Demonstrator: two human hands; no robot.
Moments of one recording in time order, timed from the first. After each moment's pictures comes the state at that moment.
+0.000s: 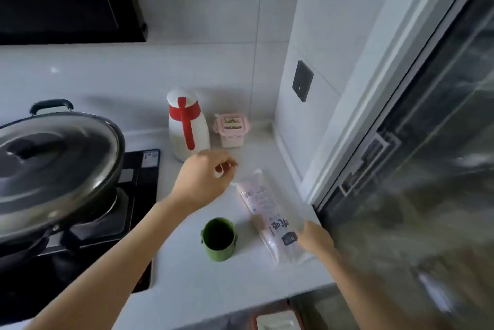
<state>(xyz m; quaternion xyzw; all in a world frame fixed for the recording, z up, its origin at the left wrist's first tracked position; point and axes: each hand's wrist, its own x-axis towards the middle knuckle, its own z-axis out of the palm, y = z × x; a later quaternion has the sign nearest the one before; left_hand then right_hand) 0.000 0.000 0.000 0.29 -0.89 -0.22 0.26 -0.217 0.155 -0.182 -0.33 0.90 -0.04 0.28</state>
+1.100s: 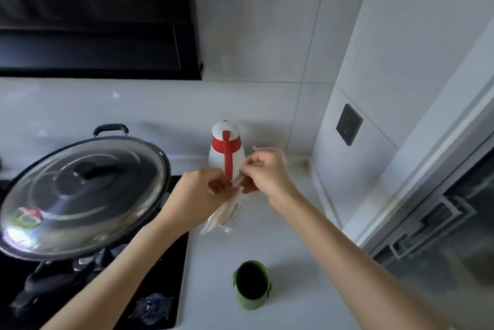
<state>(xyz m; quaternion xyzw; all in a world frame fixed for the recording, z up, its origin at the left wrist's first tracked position) 0.064 -0.051 0.042 0.39 -0.84 -0.26 0.28 -0.086 -0.025 0.048 -0.39 0.66 -0.52 0.39</state>
